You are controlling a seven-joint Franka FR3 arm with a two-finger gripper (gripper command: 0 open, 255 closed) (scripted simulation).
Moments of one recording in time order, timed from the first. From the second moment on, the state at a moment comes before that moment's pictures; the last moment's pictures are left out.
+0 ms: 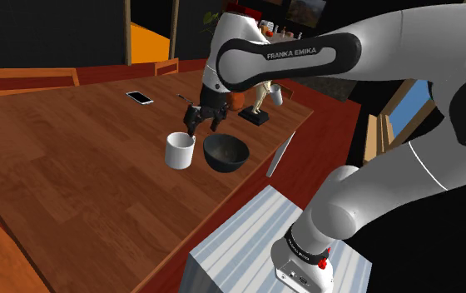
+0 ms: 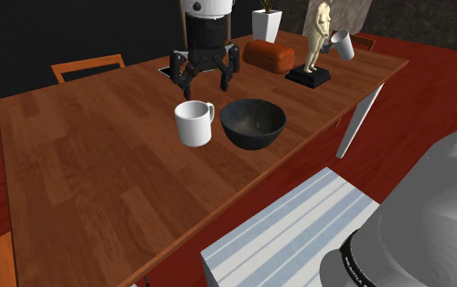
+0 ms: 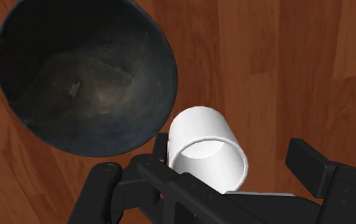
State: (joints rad) arm 0.05 -0.41 0.16 -2.43 0.10 2.10 0.23
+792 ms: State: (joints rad) arm 0.04 -0.01 0.26 -2.26 -0.08 2.35 0.41
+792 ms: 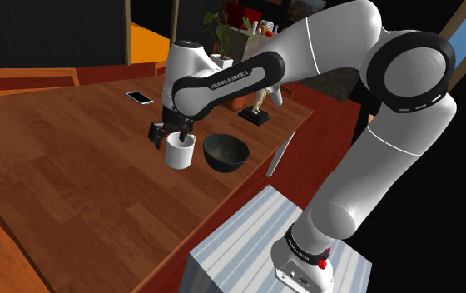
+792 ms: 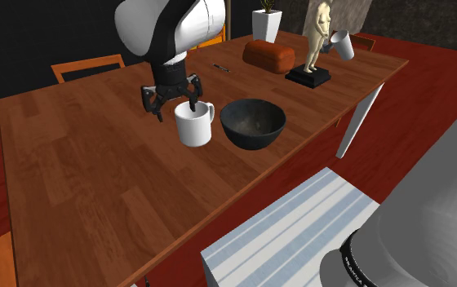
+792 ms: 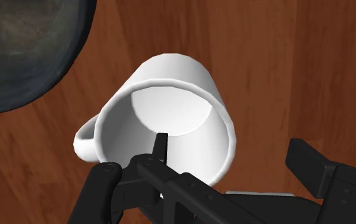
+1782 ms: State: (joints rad) arm 0.04 0.04 0.26 -2.28 -0.11 2.42 0.43
